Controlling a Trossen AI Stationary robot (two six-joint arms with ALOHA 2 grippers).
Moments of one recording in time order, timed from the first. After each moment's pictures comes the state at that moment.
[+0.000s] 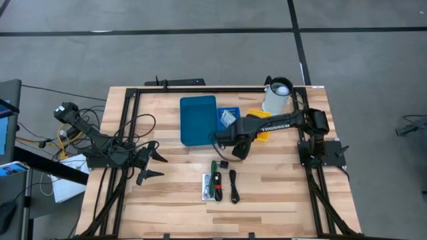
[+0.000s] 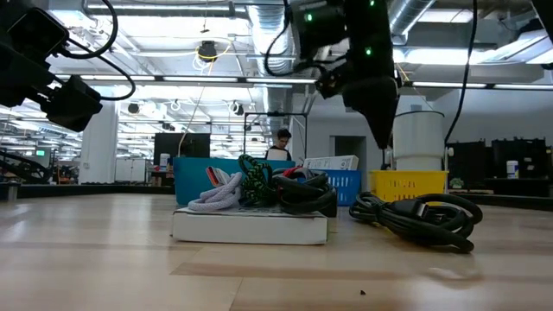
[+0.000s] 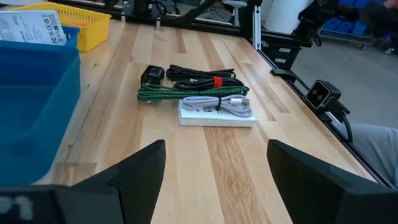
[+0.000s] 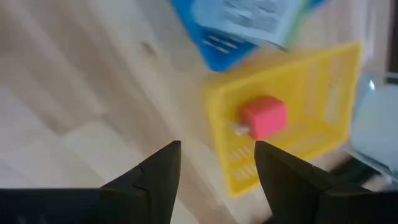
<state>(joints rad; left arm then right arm) -0.62 0.35 0.02 0.05 -0.38 -0.32 0.02 1.94 1.57 -1.40 0.29 0.45</state>
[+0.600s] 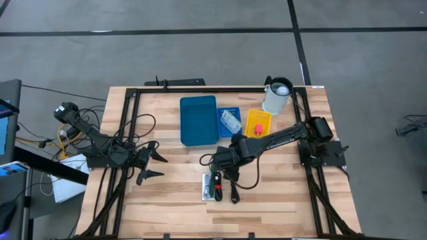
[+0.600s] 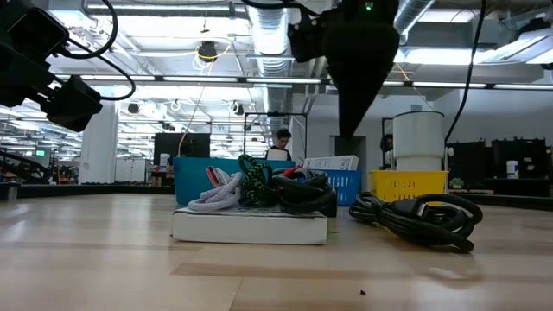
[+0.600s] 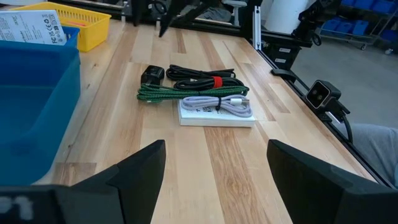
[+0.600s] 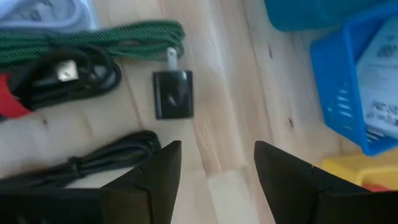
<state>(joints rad) -0.62 0.35 0.02 0.05 -0.38 -0.32 0.23 1.95 1.57 -1.07 0.23 0.41</state>
